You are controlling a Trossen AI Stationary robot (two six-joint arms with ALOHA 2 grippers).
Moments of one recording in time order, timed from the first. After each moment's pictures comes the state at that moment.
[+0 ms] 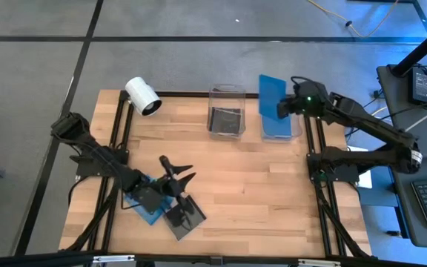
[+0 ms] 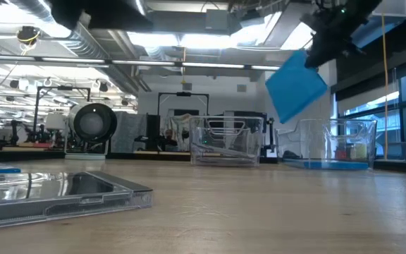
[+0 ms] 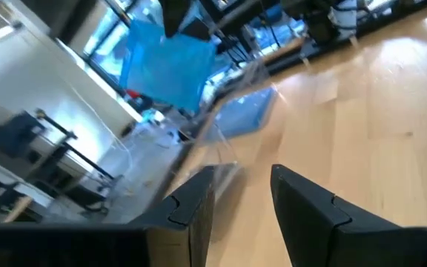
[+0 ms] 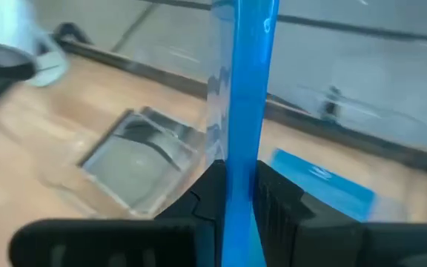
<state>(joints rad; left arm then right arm) -0.64 1.45 0.73 0.28 -1.20 0.18 -0.53 0.93 1.00 -0.76 0.29 0.51</state>
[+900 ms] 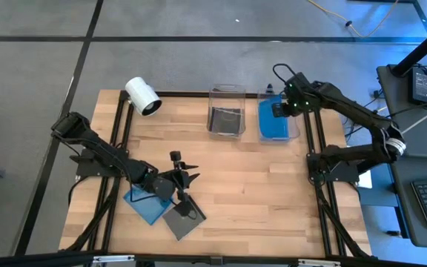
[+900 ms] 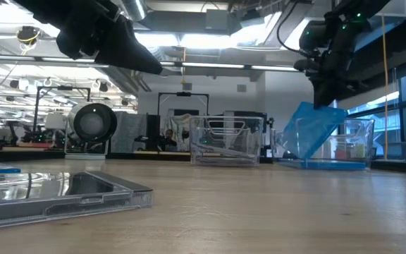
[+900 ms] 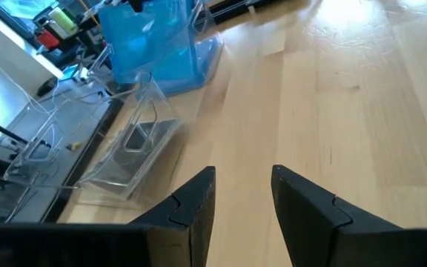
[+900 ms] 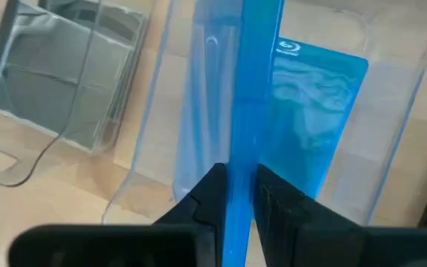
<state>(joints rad) -0.48 1.45 0.73 0.08 -0.84 -0.03 -0.83 1.22 1.00 -0.95 -0.08 0.49</state>
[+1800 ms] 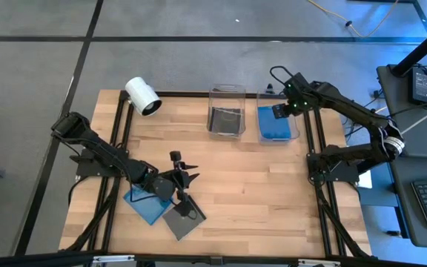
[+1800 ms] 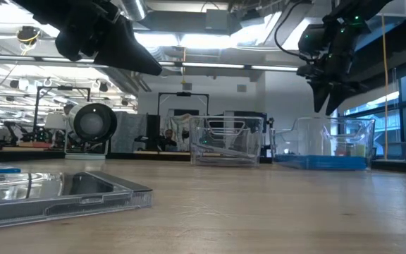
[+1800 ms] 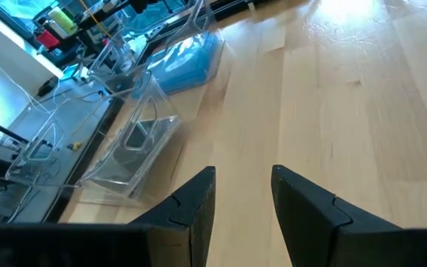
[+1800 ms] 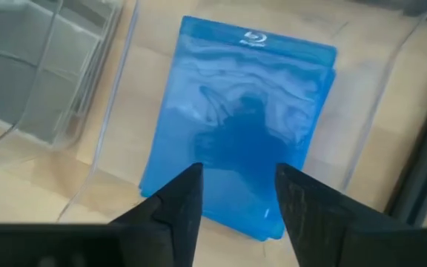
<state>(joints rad) -0.48 1.45 0.73 0.07 -0.84 -0.03 -0.84 1.24 1.00 -0.96 -0.02 0.41</state>
